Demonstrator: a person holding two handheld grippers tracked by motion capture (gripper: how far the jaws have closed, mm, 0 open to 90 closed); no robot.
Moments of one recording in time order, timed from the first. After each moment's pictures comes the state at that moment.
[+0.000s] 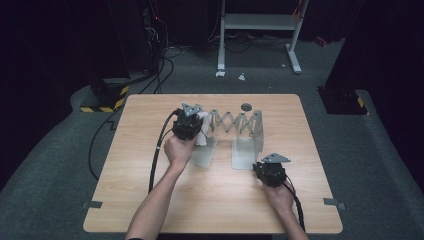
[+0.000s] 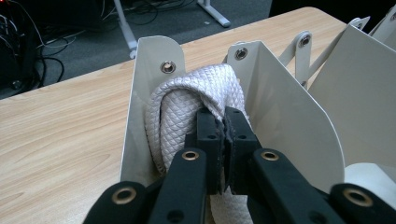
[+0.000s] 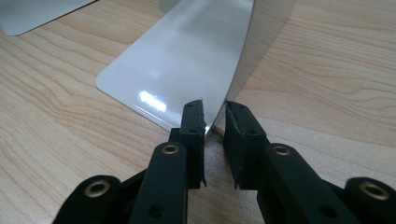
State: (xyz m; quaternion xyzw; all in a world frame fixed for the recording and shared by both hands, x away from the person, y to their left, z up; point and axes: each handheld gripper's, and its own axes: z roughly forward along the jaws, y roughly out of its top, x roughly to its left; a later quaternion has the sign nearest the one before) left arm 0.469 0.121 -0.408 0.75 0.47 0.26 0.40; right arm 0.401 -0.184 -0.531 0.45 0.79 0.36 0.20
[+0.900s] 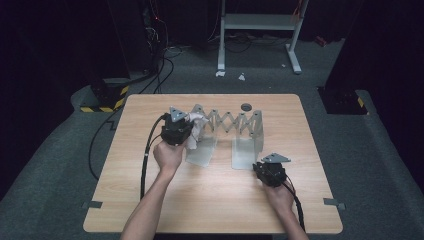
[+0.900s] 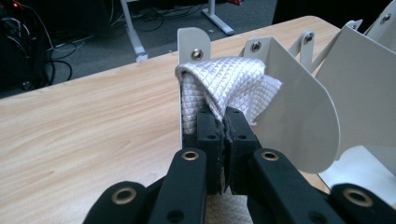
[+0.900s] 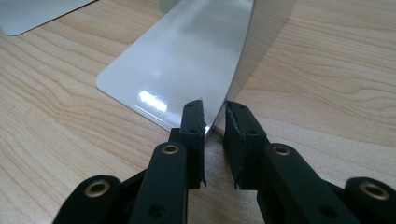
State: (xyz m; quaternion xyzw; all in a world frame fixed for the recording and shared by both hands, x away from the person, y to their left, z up) left arm 0.443 0.151 -0.404 0.73 0.47 0.27 0.41; right arm 0.401 -0.184 -0.531 0.45 0.79 0.36 0.20
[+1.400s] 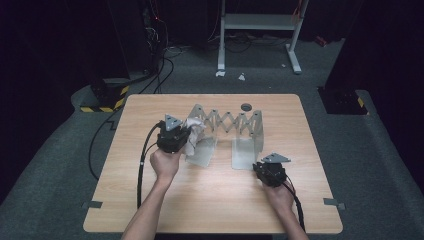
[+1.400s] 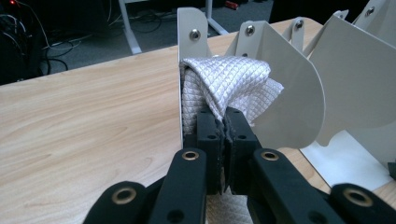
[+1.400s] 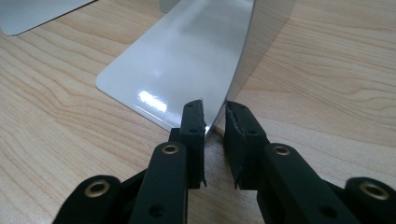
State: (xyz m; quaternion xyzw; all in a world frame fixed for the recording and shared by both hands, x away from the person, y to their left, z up) left arm 0.422 0.158 -0.414 0.72 0.48 0.26 0.42; right arm 0.401 -0.184 -0.531 0.45 0.79 0.36 0.20
